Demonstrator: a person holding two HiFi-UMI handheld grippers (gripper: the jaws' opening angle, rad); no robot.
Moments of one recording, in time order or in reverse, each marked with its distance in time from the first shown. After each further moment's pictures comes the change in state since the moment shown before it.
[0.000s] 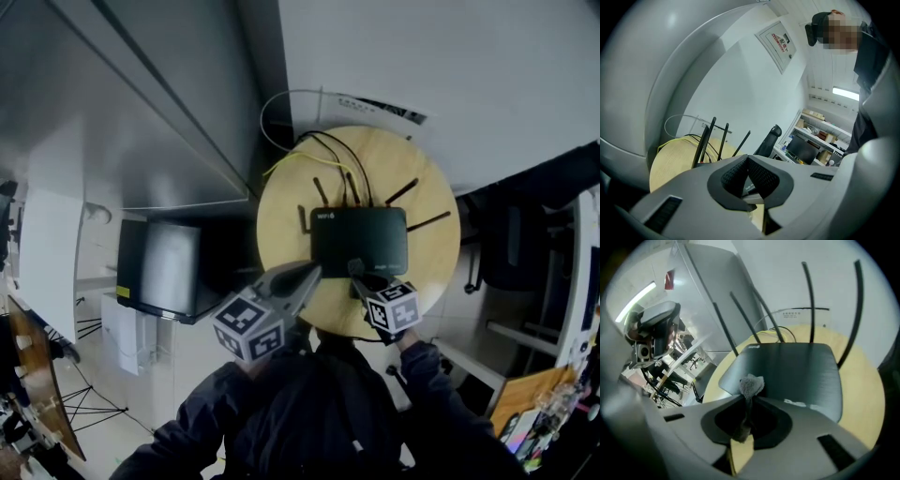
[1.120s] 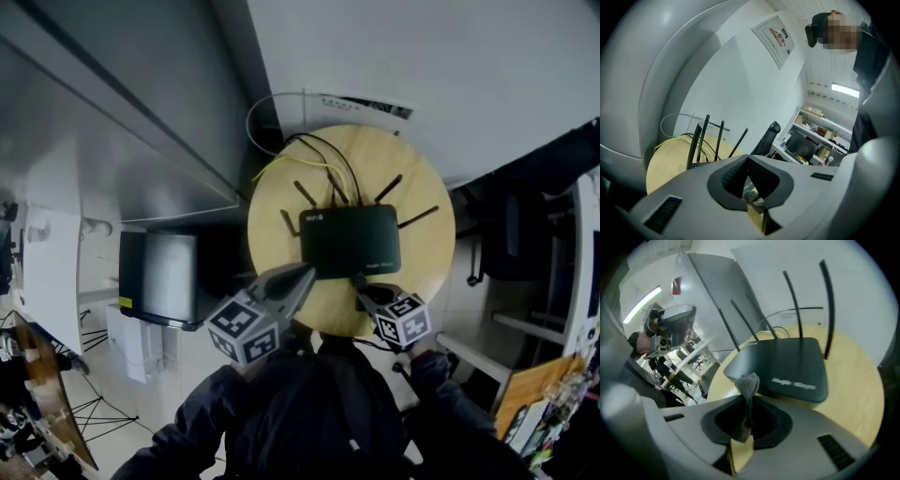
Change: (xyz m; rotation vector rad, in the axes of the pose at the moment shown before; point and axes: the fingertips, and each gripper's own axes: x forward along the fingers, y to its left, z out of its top) left arm 0.014 -0.009 -0.002 0.023 0.042 -0.009; right arm -0.028 -0.009 -0.034 -0.021 -0.026 0.065
